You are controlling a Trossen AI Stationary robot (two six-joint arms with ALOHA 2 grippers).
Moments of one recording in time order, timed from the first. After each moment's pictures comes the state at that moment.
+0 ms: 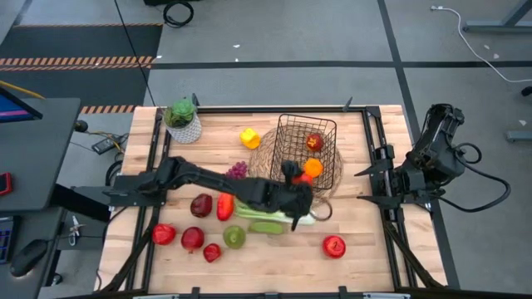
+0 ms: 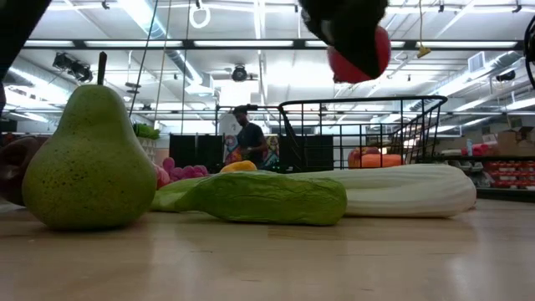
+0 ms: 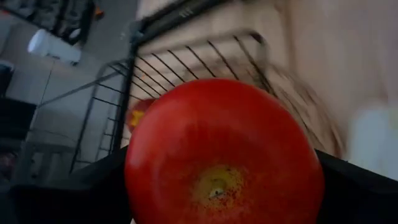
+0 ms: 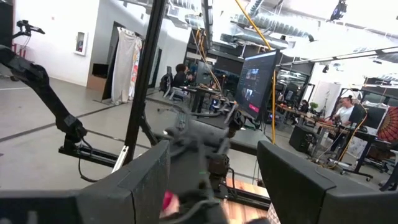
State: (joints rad) left arm -0.24 2.19 2.02 -0.66 -0.72 0.16; right arm 0.95 0.71 0.81 0.13 0.82 -0.42
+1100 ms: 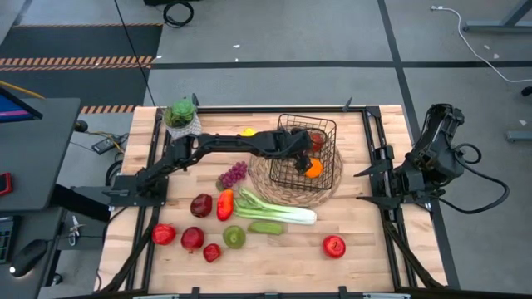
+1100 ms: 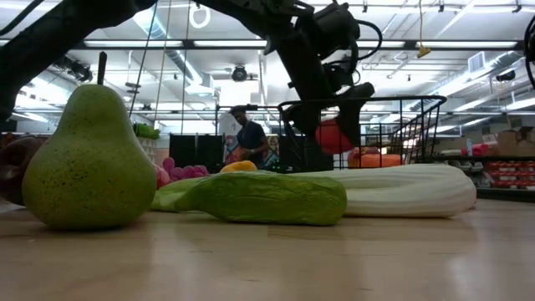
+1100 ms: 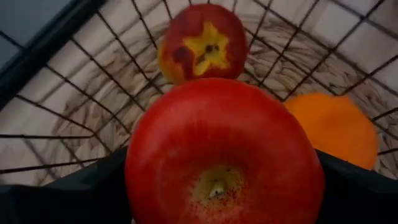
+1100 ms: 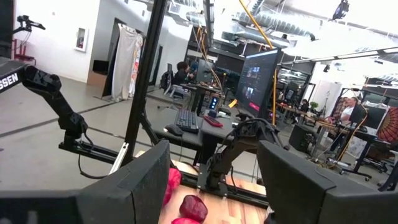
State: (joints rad) left arm 0.13 2.31 2.02 -0.63 -0.33 -0.34; right arm 0.95 0.71 0.81 0.11 0.82 -0.42
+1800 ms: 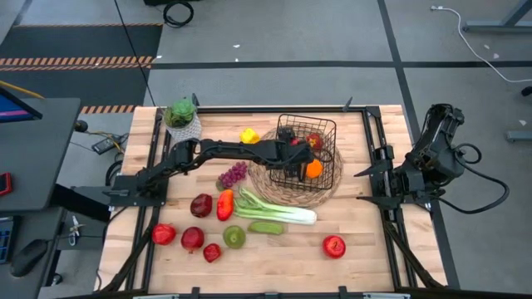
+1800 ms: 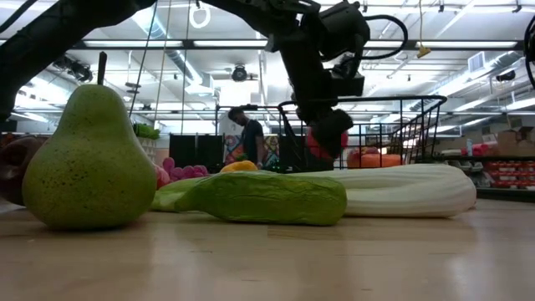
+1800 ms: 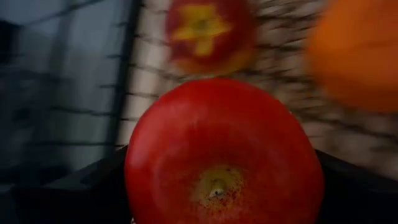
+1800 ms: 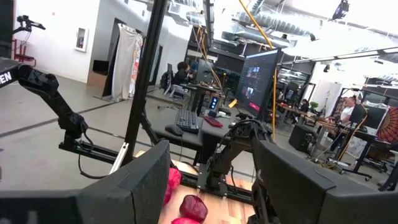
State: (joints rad) left arm 0.08 2.33 2.02 -0.68 -0.63 0.20; right arm 0.95 0.71 0.81 0.11 0.82 -0.42
